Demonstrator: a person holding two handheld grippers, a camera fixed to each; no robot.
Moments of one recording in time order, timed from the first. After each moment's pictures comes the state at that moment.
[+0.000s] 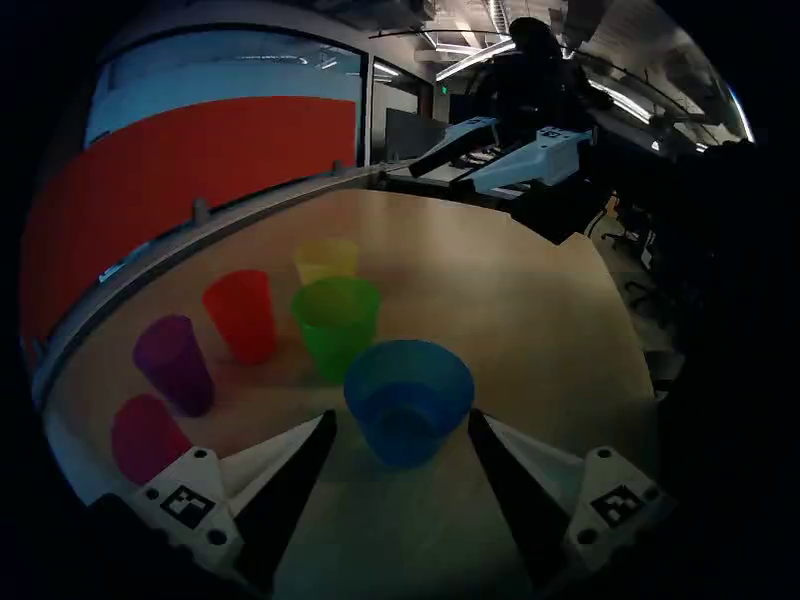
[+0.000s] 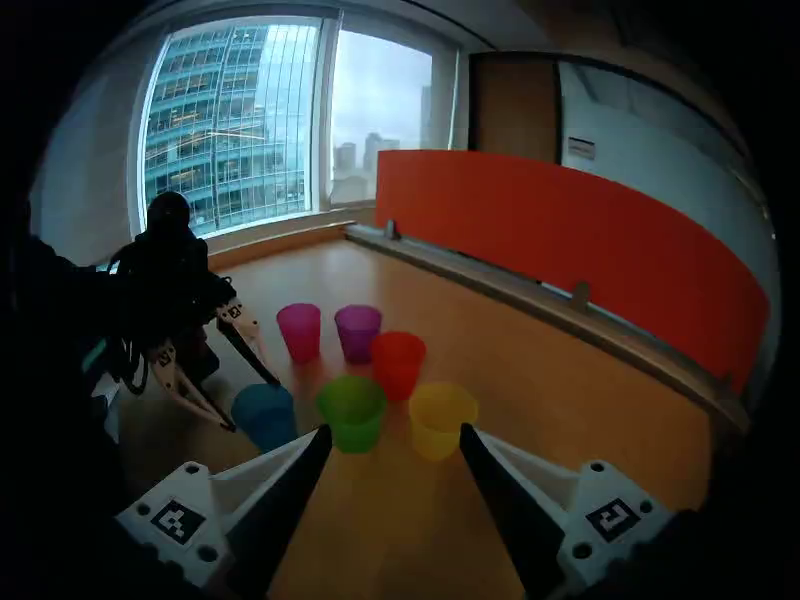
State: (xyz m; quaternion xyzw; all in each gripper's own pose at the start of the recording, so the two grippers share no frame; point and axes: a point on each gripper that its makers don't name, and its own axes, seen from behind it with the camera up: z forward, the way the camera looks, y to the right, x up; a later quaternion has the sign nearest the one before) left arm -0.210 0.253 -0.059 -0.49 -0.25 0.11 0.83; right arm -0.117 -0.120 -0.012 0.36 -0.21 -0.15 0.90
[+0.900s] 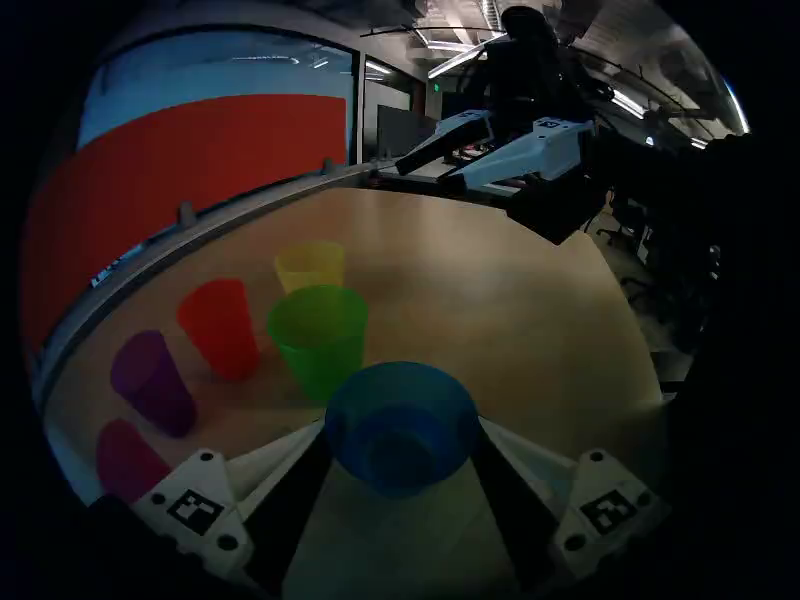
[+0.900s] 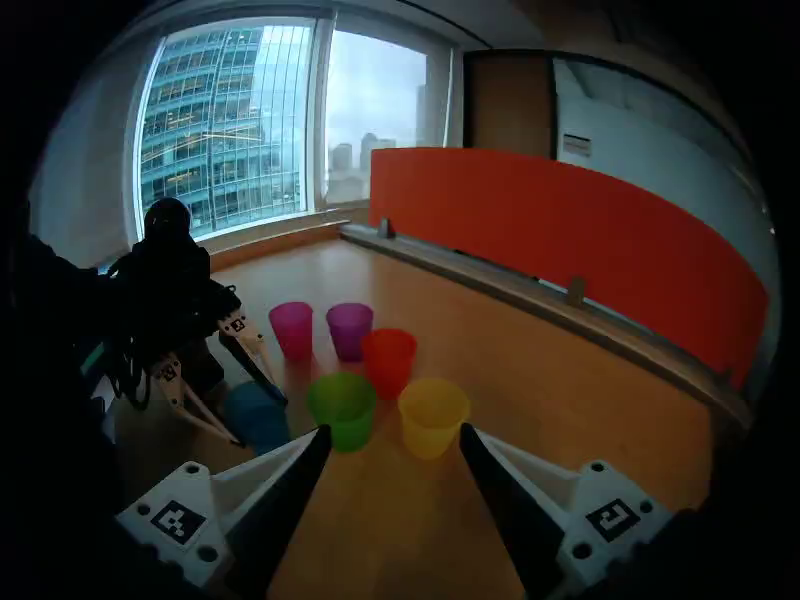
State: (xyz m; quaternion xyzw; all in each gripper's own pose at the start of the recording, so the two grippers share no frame) left arm -0.220 0.279 -0.048 -0.50 -0.24 0.12 0.82; right arm -0.121 -0.113 -0.006 0.36 -0.21 -0.15 0.90
